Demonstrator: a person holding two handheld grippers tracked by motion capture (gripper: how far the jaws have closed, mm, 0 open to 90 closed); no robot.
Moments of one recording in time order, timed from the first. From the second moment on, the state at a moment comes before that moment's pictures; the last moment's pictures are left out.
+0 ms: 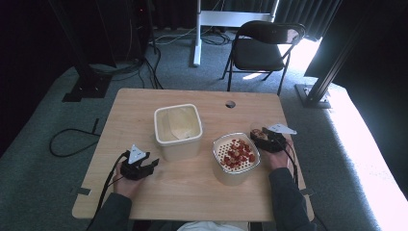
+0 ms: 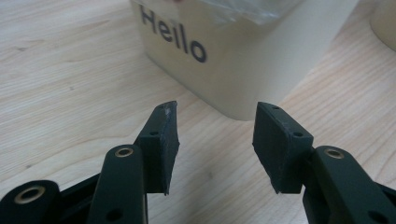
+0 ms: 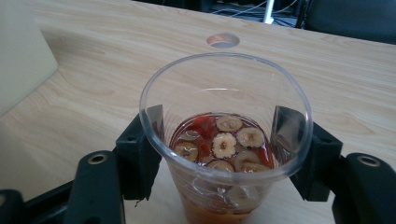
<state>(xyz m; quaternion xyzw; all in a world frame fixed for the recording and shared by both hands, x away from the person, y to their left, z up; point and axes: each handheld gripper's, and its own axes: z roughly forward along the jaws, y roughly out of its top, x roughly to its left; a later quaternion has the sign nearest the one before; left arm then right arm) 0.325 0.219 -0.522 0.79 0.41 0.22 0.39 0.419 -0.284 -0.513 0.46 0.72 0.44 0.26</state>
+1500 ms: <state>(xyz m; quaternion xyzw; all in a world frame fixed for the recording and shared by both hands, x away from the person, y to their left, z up) 0.329 0.209 -0.532 0.81 0.40 0.21 0.37 0.347 -0.301 -0.412 0.43 0.70 0.49 0.30</state>
